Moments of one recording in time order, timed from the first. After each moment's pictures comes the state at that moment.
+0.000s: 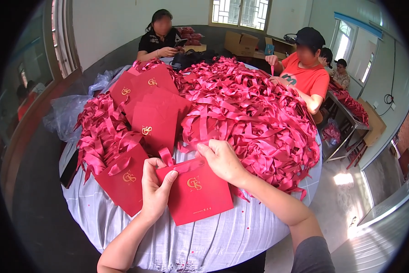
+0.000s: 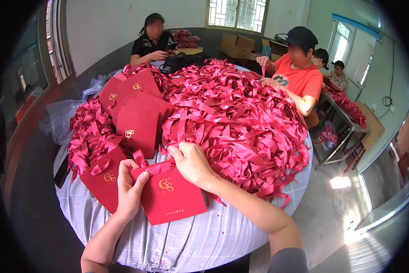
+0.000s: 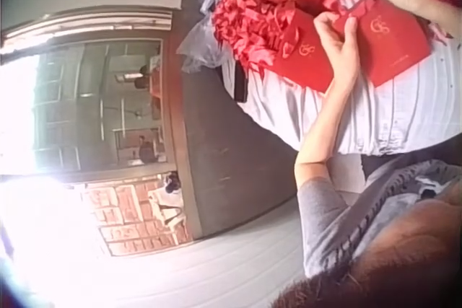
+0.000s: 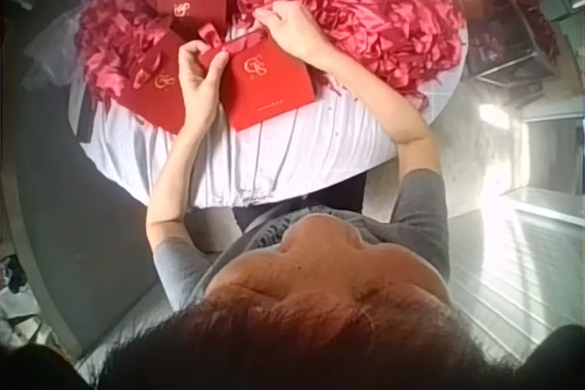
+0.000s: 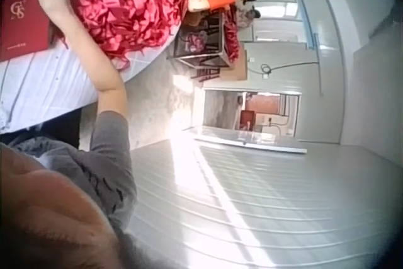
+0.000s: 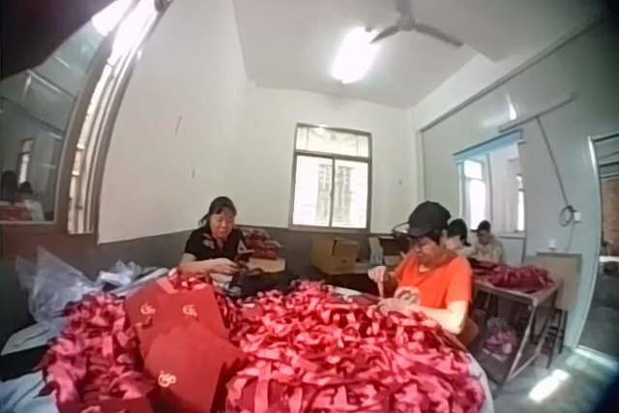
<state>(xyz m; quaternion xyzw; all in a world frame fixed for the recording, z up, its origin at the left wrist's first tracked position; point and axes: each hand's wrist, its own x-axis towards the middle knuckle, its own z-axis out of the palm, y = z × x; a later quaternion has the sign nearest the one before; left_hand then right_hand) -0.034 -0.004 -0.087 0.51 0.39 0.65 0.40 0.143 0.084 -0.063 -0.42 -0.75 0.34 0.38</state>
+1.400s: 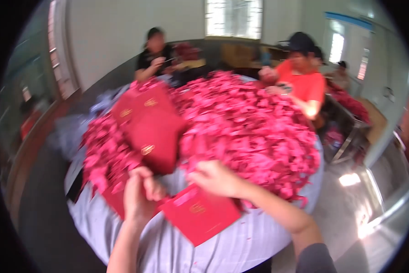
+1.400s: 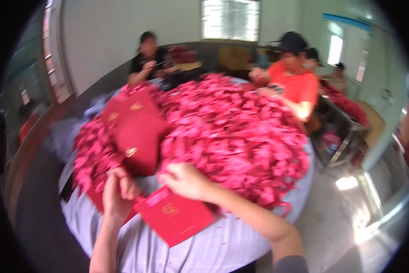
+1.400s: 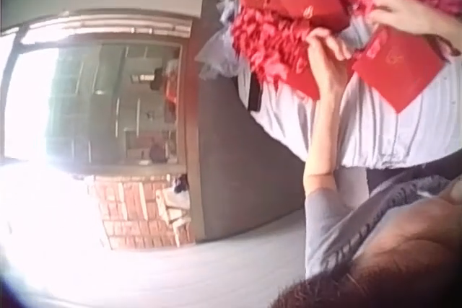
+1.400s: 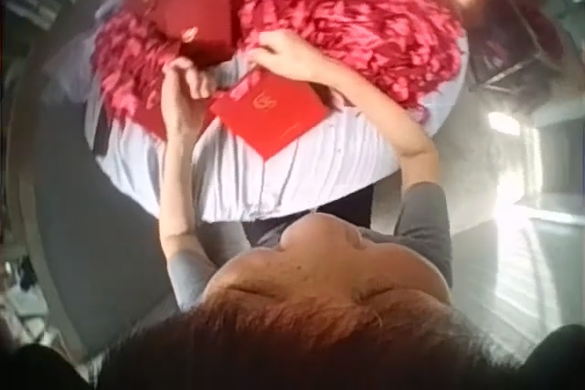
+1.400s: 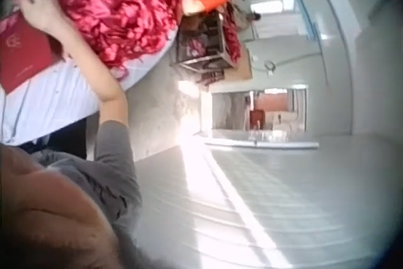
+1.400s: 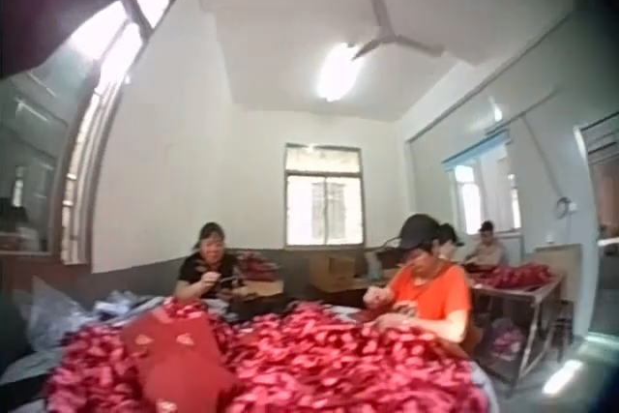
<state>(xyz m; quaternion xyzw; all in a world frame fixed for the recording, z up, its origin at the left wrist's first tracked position) -0.061 0.016 -0.073 0.42 0.17 0.68 0.58 0.154 0.075 -0.052 -0.32 -0.81 0.33 0.37</state>
